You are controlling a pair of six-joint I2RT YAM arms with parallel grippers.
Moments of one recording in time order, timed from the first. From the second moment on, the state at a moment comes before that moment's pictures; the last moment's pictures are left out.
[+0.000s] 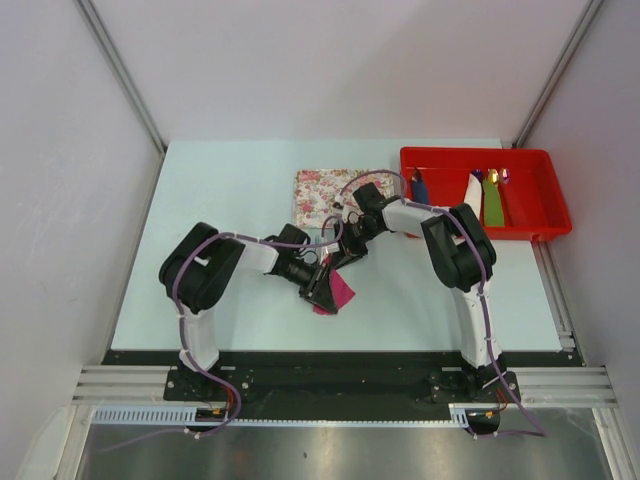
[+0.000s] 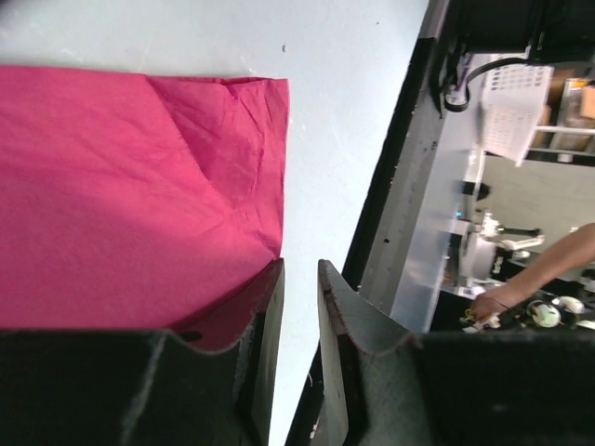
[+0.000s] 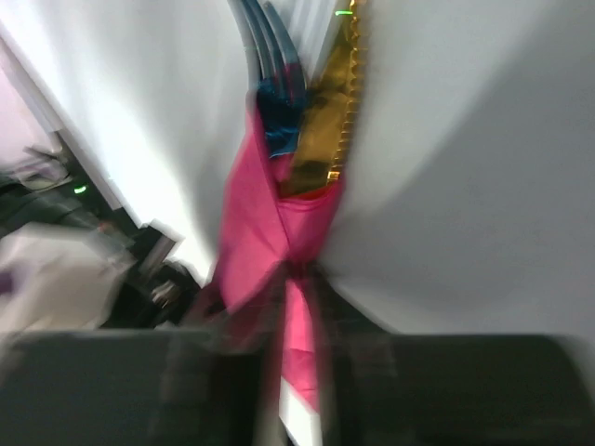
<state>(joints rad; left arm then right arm) -0.55 1.93 0.89 -0.14 1.04 -0.18 0.51 2.20 1.49 -0.49 -0.75 0.28</state>
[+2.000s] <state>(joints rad) -0.44 1.96 0.73 0.28 1.12 -0.53 0.48 2.15 1.36 -0.37 -0.88 0.42</state>
